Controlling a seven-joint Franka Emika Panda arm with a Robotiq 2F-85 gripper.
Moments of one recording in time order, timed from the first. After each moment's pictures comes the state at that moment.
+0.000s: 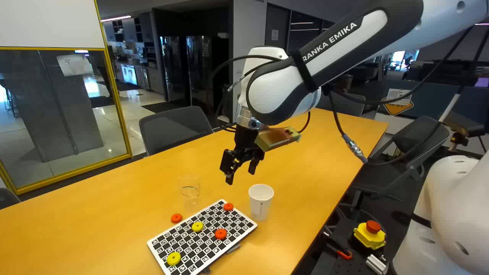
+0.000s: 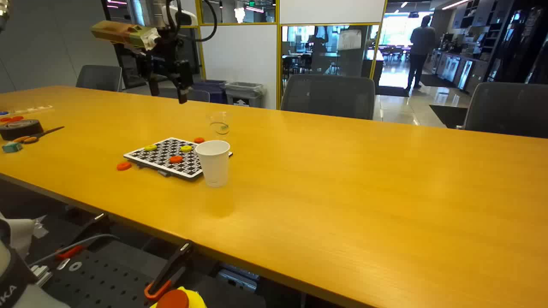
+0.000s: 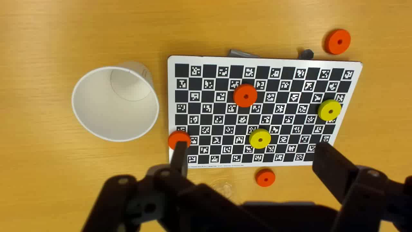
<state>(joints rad) 0.10 -0.33 0.09 -2.58 0.14 2.38 0.10</state>
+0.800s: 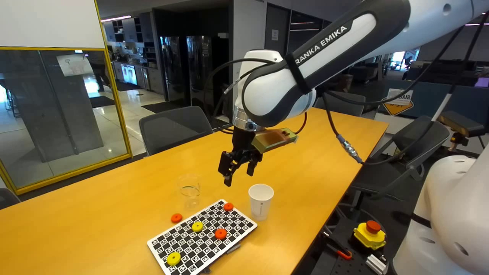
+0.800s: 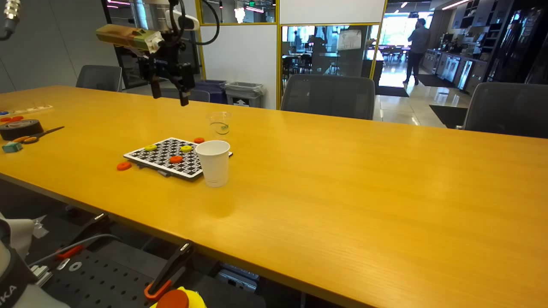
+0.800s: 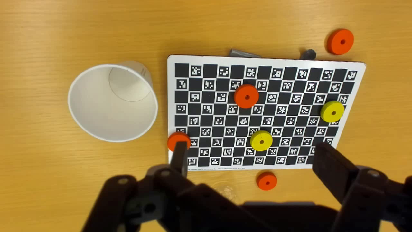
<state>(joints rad) 0.10 -0.28 0.09 -2.56 0.14 2.38 0.10</state>
